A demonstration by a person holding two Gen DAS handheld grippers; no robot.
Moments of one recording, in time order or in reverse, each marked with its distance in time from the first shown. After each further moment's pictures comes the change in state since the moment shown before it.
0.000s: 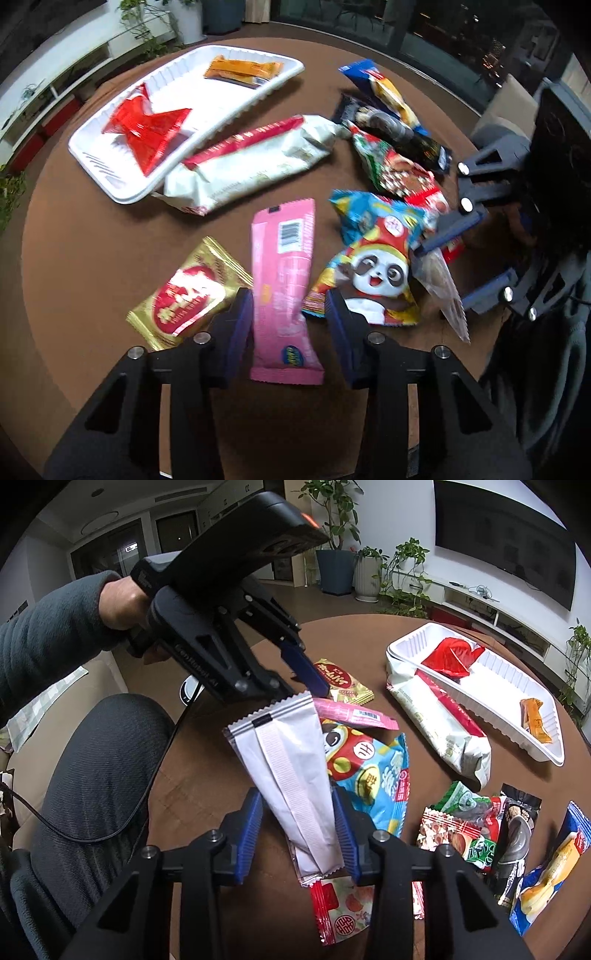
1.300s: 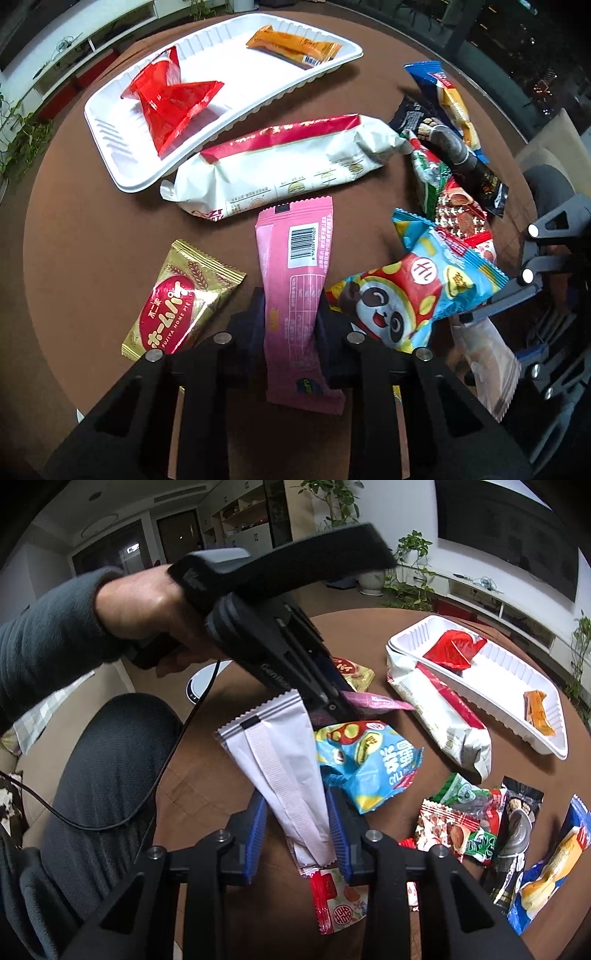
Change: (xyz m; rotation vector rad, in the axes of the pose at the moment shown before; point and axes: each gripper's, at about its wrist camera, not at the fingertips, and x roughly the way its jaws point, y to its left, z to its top) left arm 0.038 0.002 0.031 -0.174 0.092 0.095; right arm -0.005 -0.010 -0.001 0.037 0.017 0.048
